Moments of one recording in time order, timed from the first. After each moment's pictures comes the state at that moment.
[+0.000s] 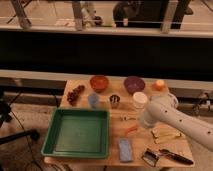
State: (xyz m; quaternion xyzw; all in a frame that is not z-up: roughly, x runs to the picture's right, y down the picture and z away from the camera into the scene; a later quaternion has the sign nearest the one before) arm 0.192 0.199 0.780 -0.26 -0.10 -0.02 0.96
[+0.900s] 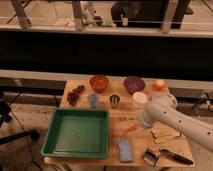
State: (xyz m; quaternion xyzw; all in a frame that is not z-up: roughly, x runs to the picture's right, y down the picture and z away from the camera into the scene) arm 0.183 0.198 0.780 -0.26 -0.10 -0.03 0.96
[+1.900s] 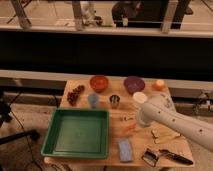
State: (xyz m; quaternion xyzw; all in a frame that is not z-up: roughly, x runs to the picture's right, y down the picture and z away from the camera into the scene) arm 0.183 0.193 0.799 -0.25 -0.07 -0.03 0.96
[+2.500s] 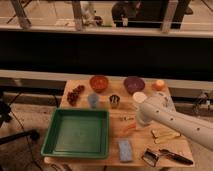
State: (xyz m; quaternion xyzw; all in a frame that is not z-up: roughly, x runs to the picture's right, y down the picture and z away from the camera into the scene) arm 0.188 0.194 0.804 -0.26 -0.05 -0.03 0.96
